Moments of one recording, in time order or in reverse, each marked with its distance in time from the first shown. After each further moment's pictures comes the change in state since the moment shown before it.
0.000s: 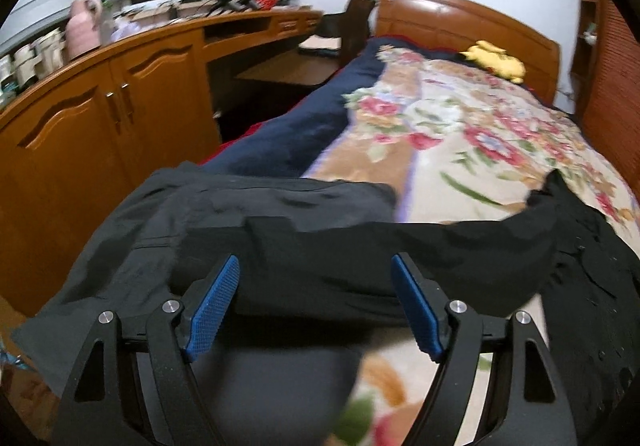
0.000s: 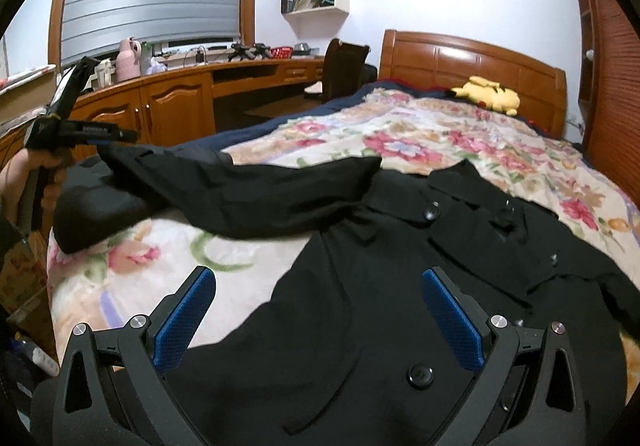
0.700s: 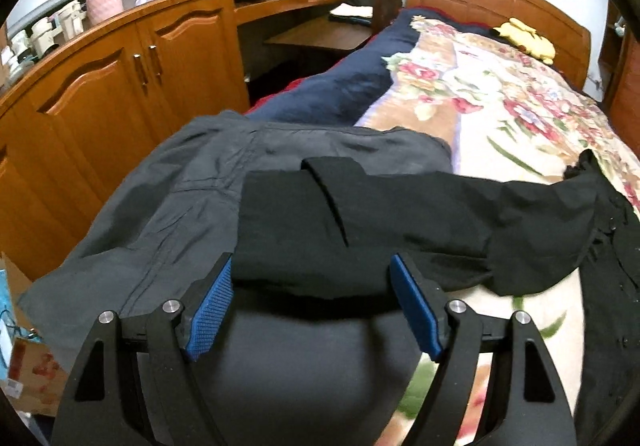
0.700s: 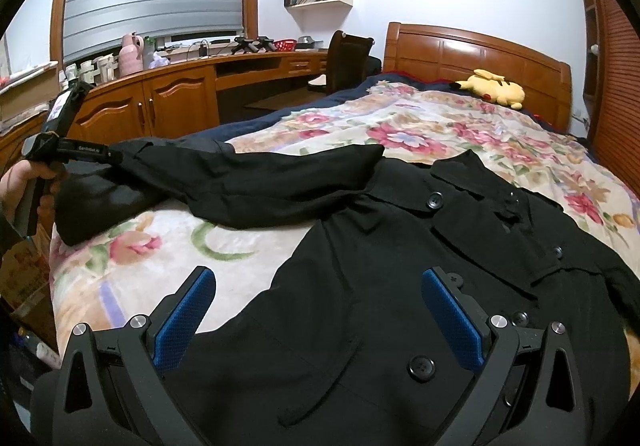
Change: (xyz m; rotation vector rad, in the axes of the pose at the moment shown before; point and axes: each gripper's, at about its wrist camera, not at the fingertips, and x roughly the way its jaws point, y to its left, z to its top) left arm 0.016 0.030 -0.026 -0.022 0.099 0.067; right arm 0.006 -0.001 0.009 -0.003 0.004 0.013
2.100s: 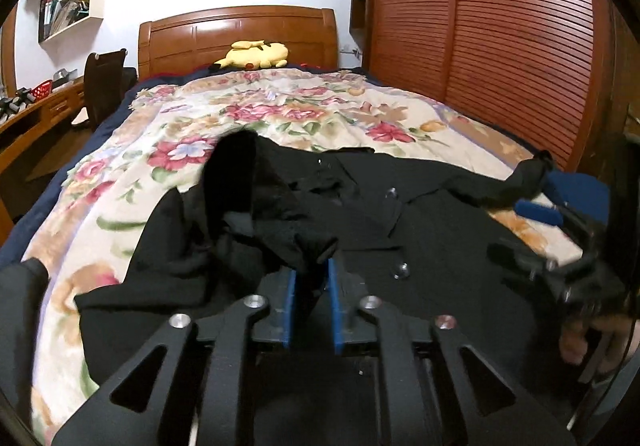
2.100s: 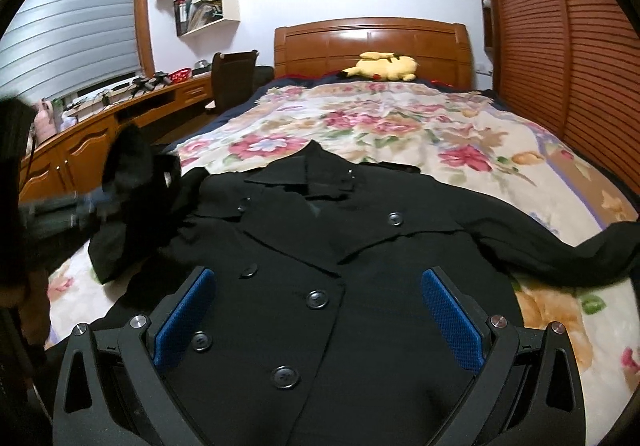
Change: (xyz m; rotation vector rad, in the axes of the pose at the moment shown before) left arm -0.123 -0.349 -0.076 0.492 -0.217 -0.637; right arm -0.071 -0.055 -0.016 0.252 -0.007 -0.242
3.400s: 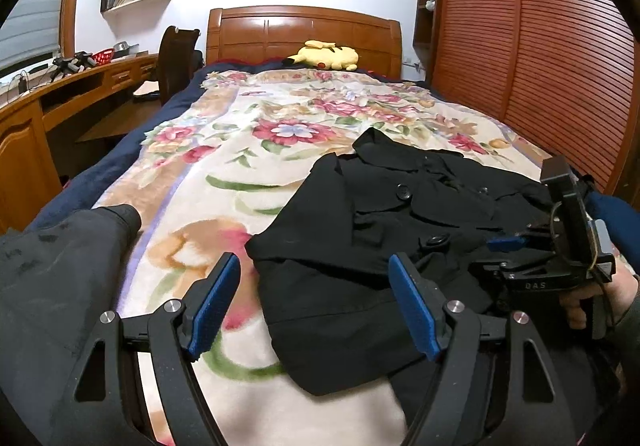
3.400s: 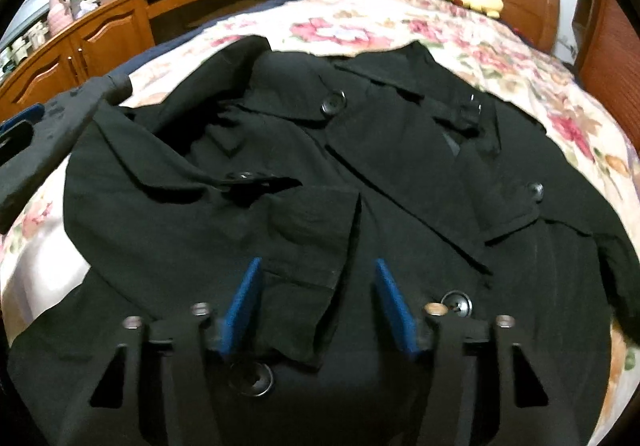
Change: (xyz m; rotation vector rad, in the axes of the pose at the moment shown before) left arm -0.042 0.141 -0.042 -0.114 -0.018 0.133; right arm 0.128 0.101 0.030 -0.189 0.398 0.112
